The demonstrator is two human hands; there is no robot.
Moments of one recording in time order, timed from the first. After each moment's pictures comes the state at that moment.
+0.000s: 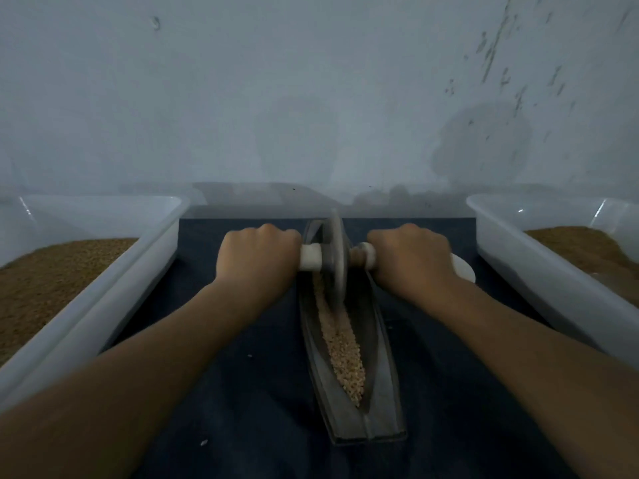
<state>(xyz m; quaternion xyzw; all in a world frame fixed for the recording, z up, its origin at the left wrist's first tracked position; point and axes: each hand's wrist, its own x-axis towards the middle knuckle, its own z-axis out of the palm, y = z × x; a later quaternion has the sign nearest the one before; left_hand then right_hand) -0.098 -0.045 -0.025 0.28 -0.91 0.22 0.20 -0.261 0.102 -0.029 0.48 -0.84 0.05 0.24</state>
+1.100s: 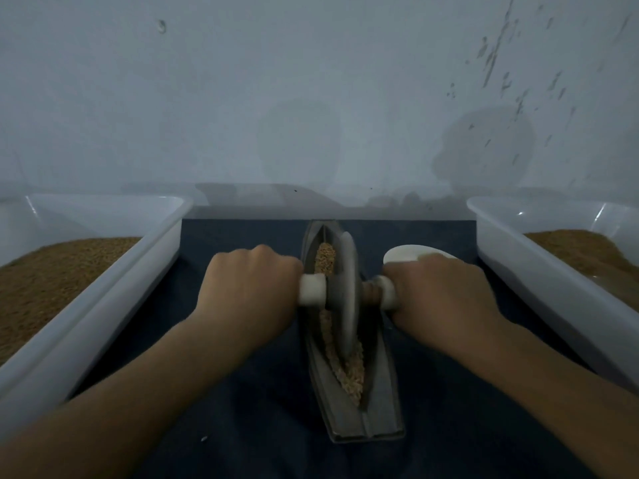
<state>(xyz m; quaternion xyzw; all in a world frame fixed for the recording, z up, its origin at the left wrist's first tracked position) -0.061 -0.017 -0.031 0.24 -0.91 0.25 0.21 -0.243 0.151 -0.044 0.51 -0.81 0.03 0.30</state>
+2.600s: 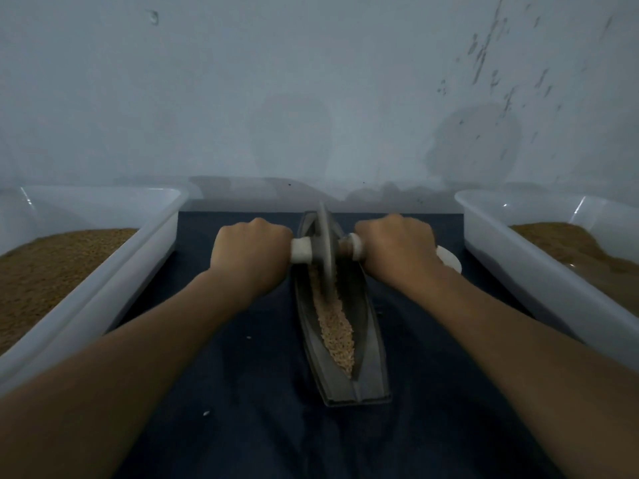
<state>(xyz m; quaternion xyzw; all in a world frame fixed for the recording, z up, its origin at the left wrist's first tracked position) -0.090 -0.043 -0.023 0.29 -0.93 0.17 0.17 -0.254 0.097 -0.018 0.49 -0.84 0.02 0.25</state>
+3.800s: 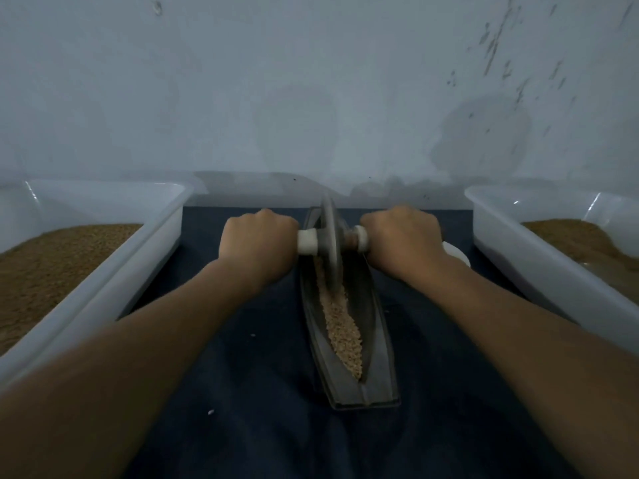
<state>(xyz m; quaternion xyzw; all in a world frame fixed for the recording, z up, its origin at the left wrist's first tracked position) -0.098 -0.047 -0.018 0.31 -0.92 0.16 0.16 -0.259 0.088 -0.015 0.48 -0.84 0.02 0.24</state>
